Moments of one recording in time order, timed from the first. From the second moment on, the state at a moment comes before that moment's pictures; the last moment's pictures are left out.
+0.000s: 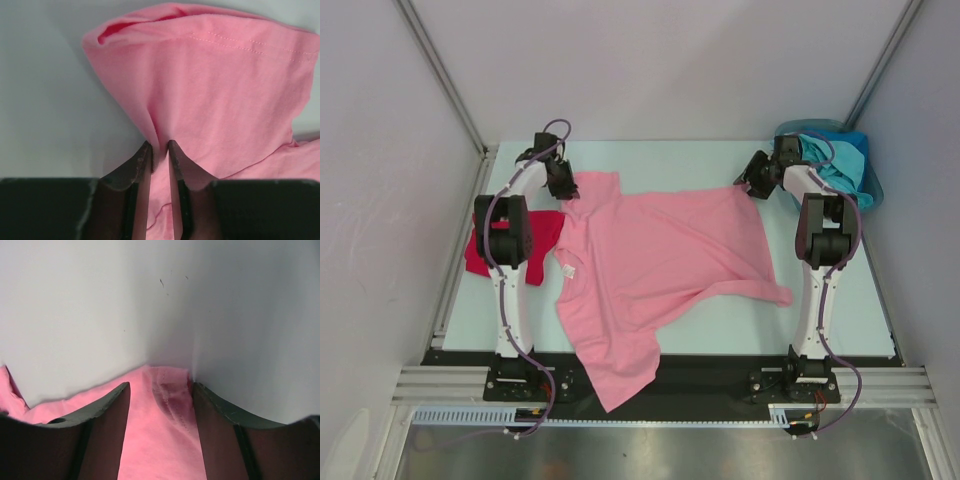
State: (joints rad) left arm -0.04 2.37 1.96 -0.61 0.17 -0.31; right arm -0.02 2.33 1.83 -0.36 -0.28 0.58
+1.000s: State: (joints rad) left arm -0.05 2.35 1.95 -0.62 0.06 -0.33; right arm -0.01 2.29 1.74 -0.29 -0.16 0.60
